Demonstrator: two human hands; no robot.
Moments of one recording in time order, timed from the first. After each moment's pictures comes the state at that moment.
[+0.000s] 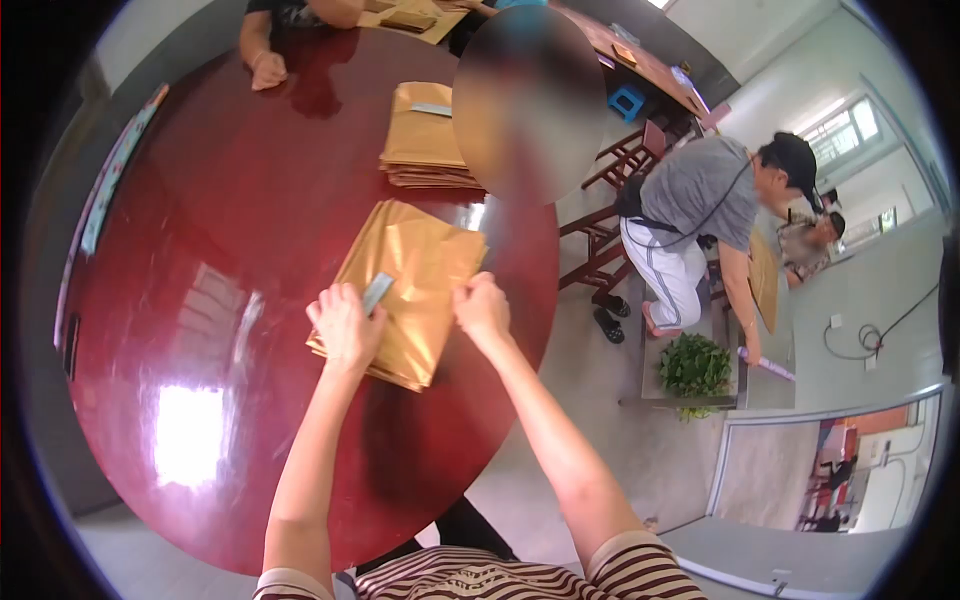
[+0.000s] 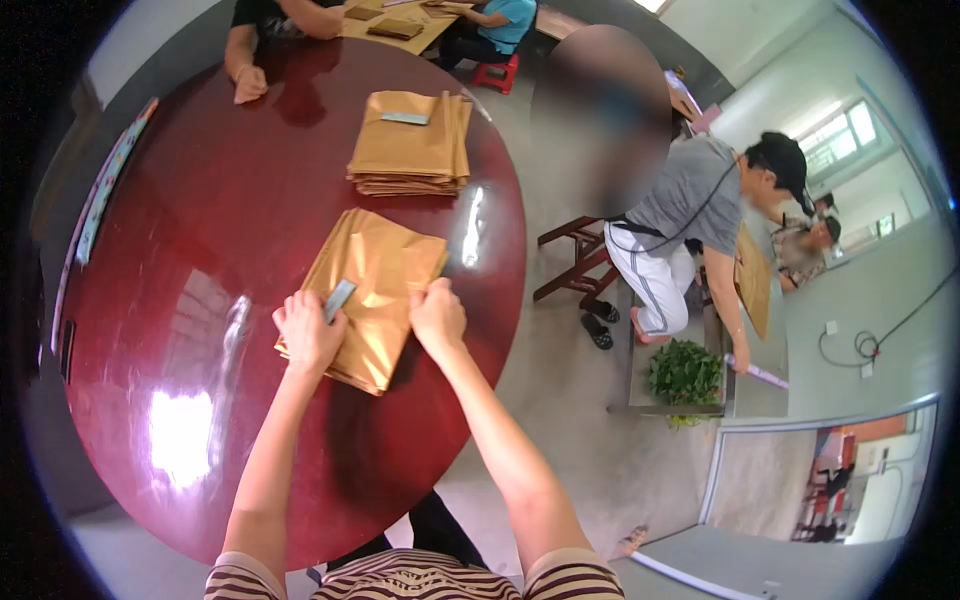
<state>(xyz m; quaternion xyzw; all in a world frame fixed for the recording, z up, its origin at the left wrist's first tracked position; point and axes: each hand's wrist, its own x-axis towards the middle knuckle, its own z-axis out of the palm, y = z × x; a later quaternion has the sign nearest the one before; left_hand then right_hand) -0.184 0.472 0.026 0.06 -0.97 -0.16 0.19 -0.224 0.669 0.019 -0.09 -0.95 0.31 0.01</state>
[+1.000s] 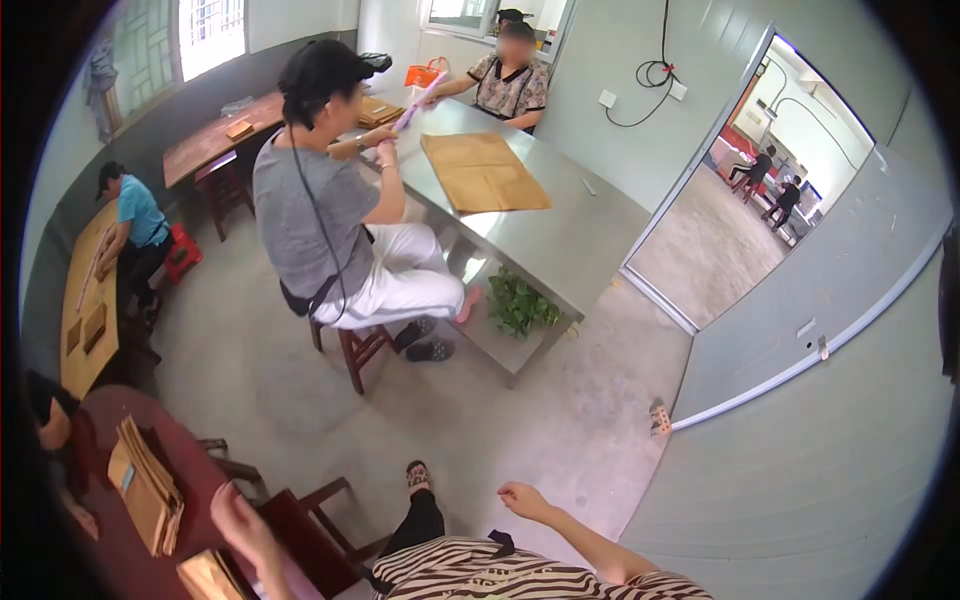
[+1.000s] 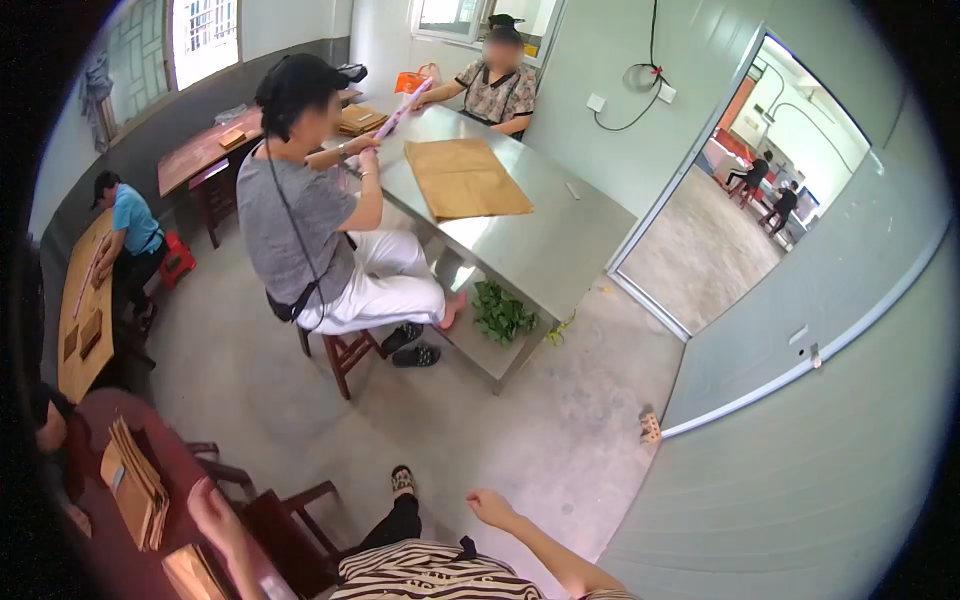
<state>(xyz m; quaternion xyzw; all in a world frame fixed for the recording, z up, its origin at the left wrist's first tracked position) -0.266 0.803 0.081 -0.23 -0.87 -0.35 0.24 0.103 1.106 -0.075 -0.37 -0.82 0.44 -0.03</state>
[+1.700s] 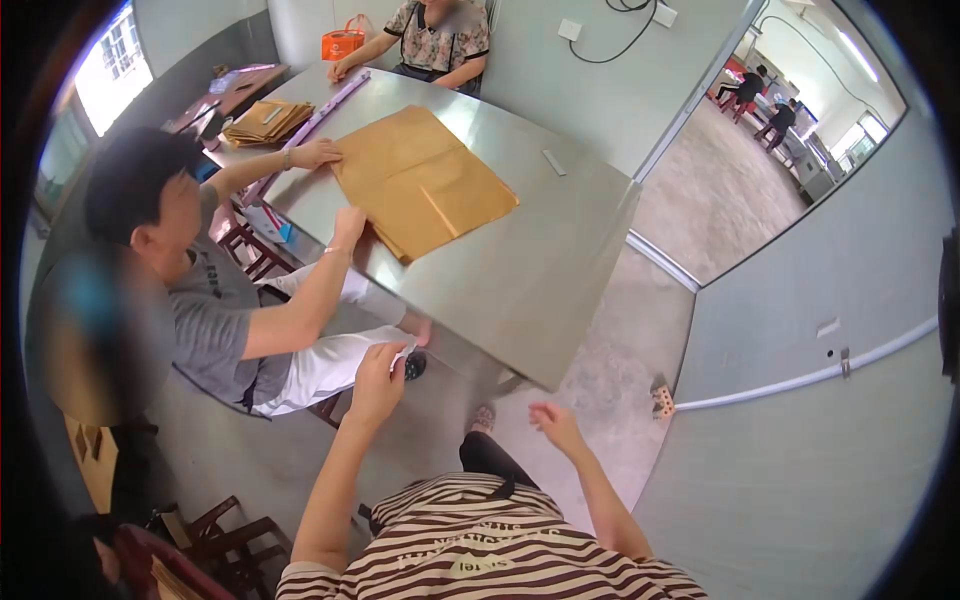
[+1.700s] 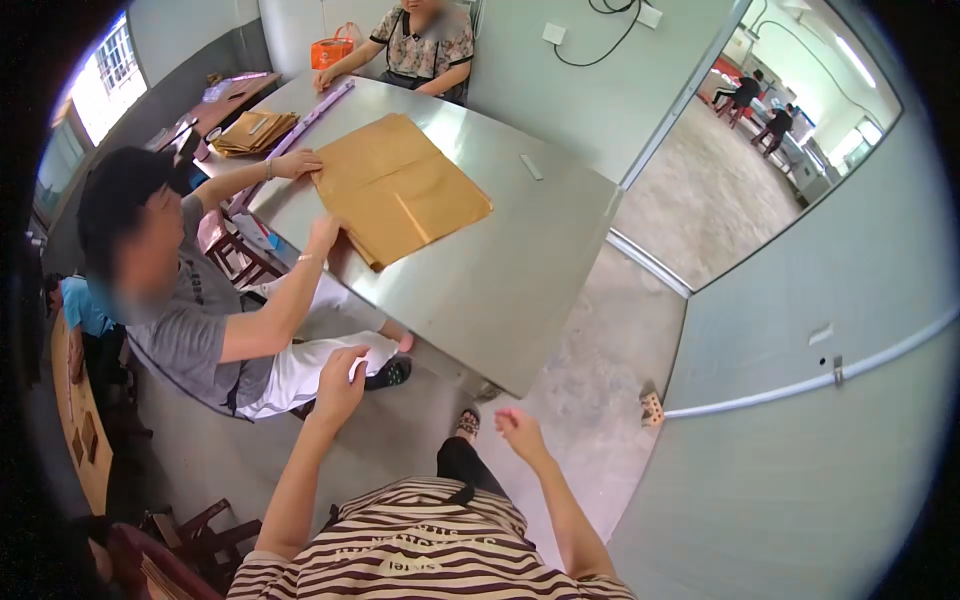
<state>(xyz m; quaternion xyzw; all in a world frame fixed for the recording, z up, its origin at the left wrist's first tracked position) -0.270 1.424 0.069 -0.61 -0.67 -0.42 -0.08 0.069 1.470 -0.024 -0.53 -0.63 0.54 0.20</state>
